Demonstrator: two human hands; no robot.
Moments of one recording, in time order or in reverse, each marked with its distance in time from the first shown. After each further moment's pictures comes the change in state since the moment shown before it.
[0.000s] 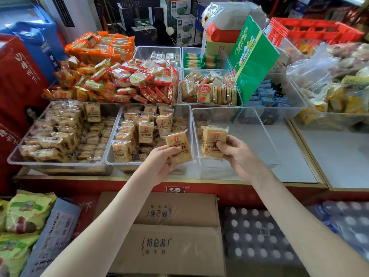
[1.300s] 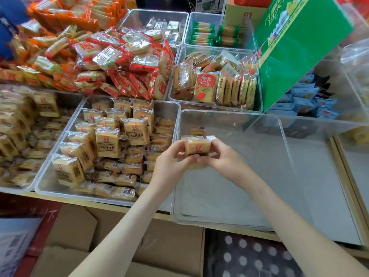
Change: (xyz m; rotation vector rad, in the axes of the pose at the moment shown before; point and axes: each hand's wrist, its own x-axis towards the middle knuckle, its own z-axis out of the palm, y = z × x) left_hand 0.181 -0.039 0.073 0.697 0.224 0.494; right_hand 0.180 0.017 -0.078 -0.607 -0.292 -0.030
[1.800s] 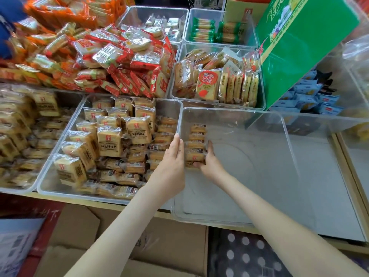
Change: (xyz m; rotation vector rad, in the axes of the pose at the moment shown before) left_hand 0.001 -0.022 -0.010 0.986 -0.341 0.092; right_hand 0.055 0.075 0.048 -0.132 0.138 0.311
